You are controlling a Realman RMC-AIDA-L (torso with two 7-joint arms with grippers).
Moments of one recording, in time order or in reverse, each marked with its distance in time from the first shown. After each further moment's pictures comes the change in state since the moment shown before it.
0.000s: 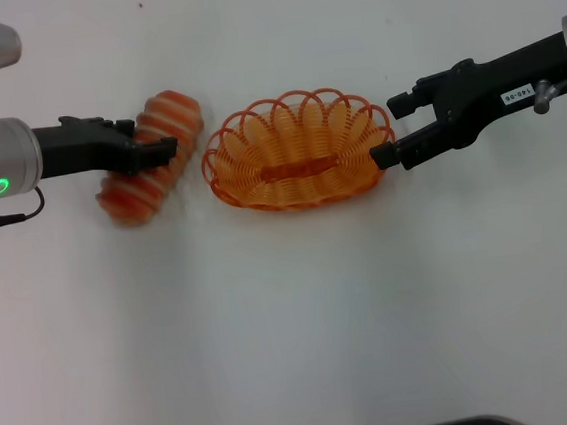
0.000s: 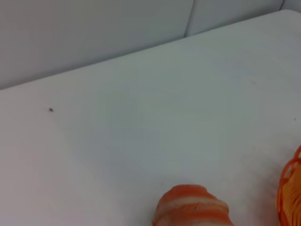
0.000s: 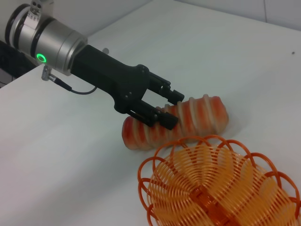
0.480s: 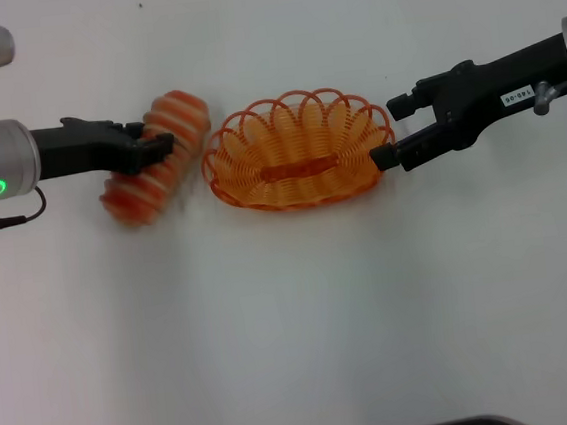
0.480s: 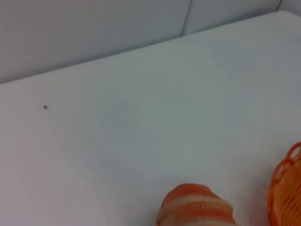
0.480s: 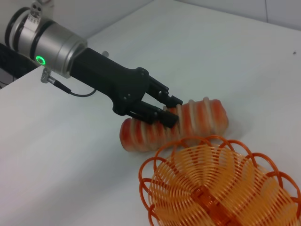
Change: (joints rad) left arm 0.014 0.002 -0.001 0.013 -0.031 0.027 0.001; right arm -0.001 0.001 0.000 0.000 0.001 -0.001 0.001
